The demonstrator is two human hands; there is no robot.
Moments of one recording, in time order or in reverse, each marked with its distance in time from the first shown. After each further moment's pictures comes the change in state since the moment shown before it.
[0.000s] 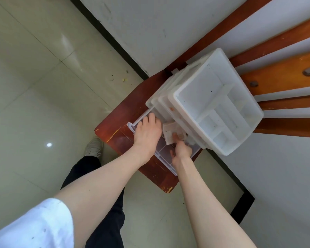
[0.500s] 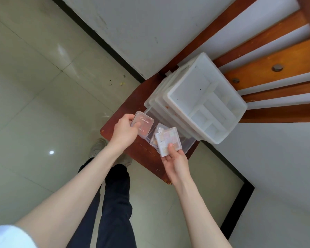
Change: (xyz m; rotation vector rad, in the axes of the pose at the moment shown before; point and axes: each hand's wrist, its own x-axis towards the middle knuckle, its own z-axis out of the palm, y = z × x) left_hand -0.040 -0.058 -0.045 -1.034 -0.003 -0.425; right_hand -0.069 0.030 -0.043 0.393 -0.468 0.015
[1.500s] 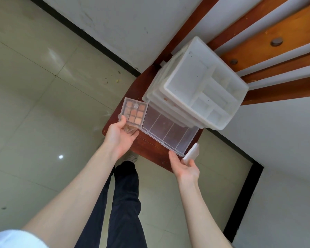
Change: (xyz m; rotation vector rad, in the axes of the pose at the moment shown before) left_hand 0.004 -0.021 -0.008 -1.168 -0.205 -0.496; right_hand -0.013 0.008 -0.026 1.030 0.337 0.241
